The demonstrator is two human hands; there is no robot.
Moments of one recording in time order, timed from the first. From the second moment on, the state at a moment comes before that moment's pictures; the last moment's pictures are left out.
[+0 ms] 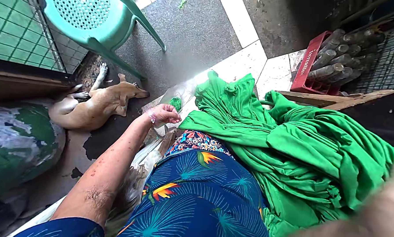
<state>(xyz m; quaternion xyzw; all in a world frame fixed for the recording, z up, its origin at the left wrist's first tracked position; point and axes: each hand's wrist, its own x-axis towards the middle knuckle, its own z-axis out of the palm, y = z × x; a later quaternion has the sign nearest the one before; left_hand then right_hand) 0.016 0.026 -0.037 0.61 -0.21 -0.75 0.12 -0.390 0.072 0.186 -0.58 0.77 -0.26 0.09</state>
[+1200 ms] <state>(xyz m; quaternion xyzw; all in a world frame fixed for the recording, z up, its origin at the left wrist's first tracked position) -0.102 -0.013 0.016 0.54 -0.45 -0.67 0.24 -0.310 0.034 0.066 -0.82 0.53 -0.11 0.19</state>
